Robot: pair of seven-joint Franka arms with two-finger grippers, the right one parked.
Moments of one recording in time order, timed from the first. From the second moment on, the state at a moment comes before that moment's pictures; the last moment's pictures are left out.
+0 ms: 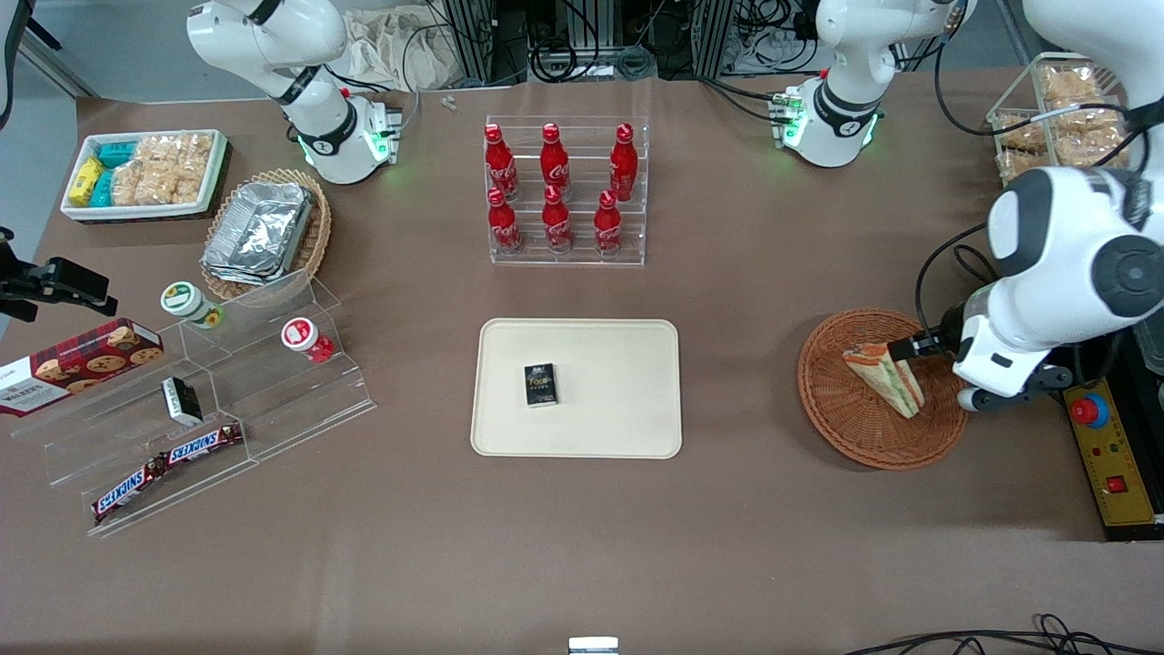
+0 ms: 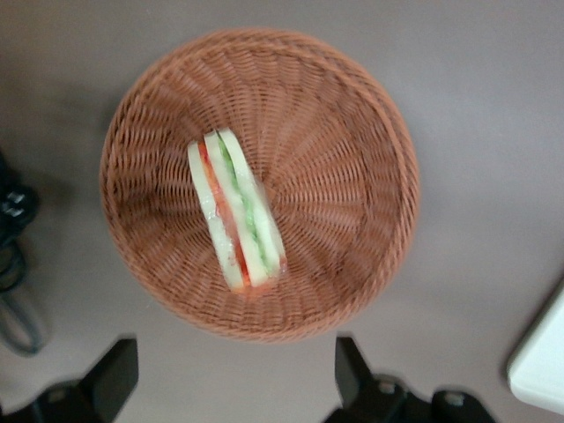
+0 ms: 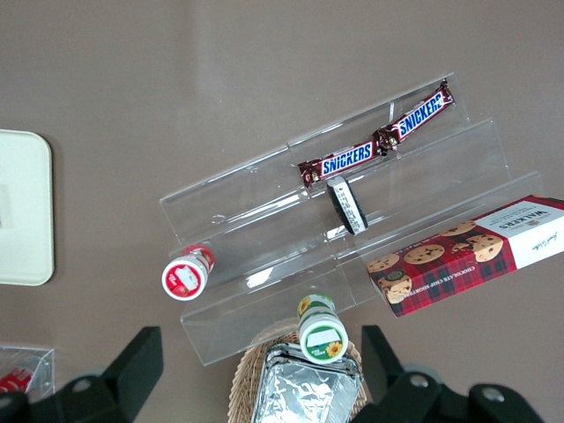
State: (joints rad) arm 0.17 0.20 -0.24 -1.94 0.05 2.01 -0.44
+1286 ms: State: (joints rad) arm 0.18 0.34 -0.19 -2.15 0.10 2.37 -0.81
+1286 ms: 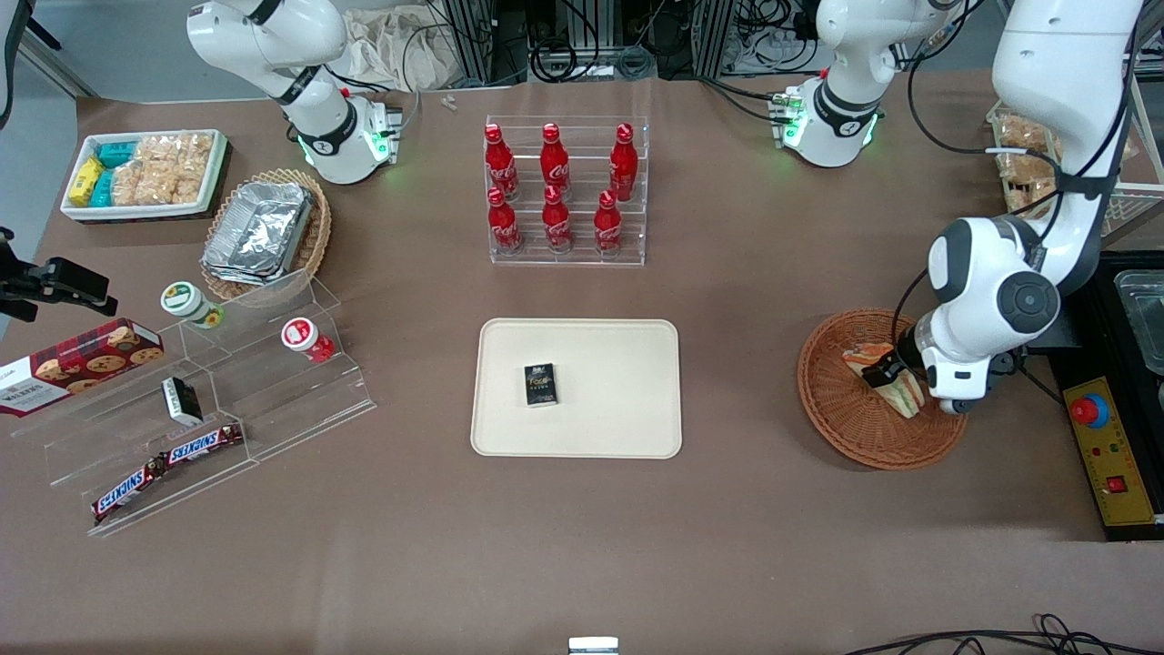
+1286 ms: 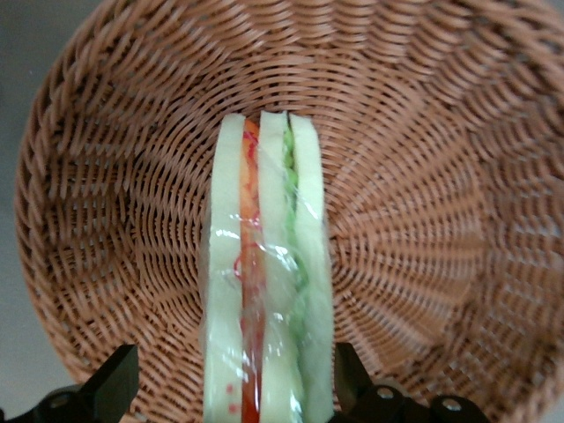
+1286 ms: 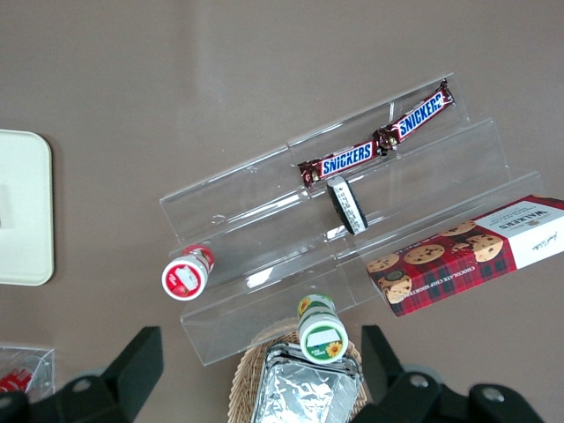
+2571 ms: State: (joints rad) arm 0.12 0.35 -0.59 -1.56 0.10 1.69 -0.83
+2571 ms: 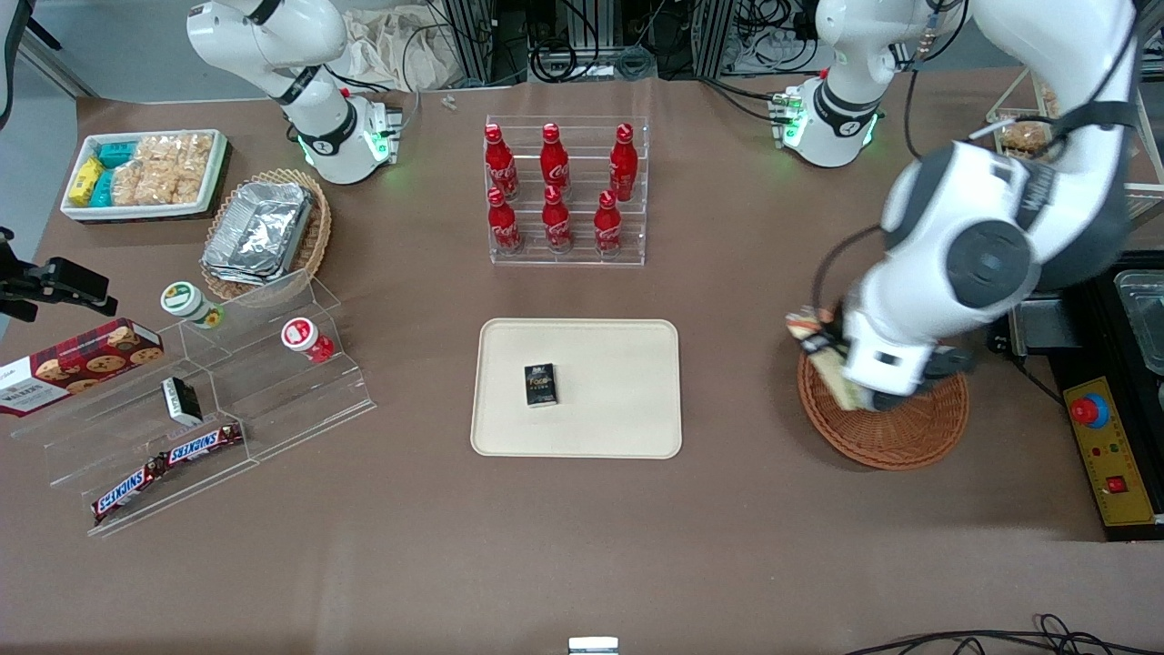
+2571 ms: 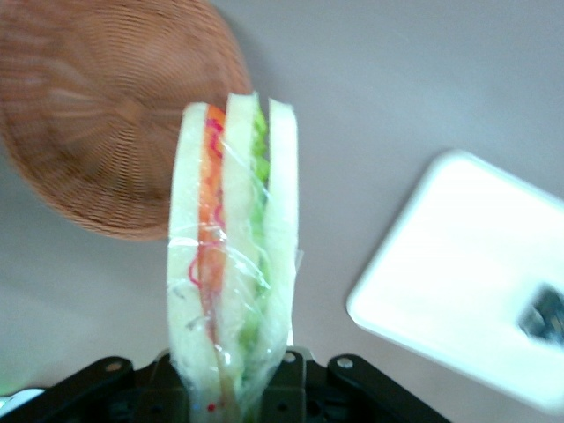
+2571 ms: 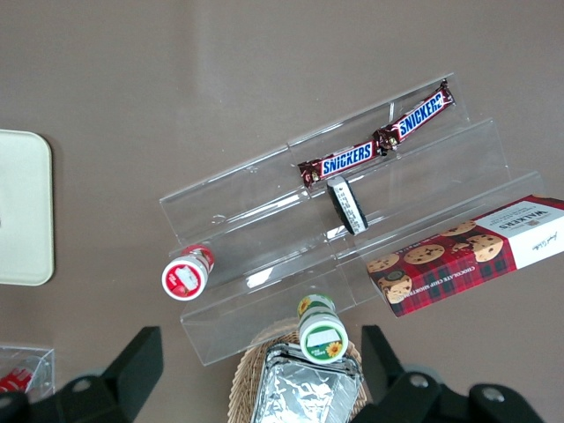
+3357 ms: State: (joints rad) arm -0.10 0.78 -0.63 -1.51 0.27 2.03 -0.76
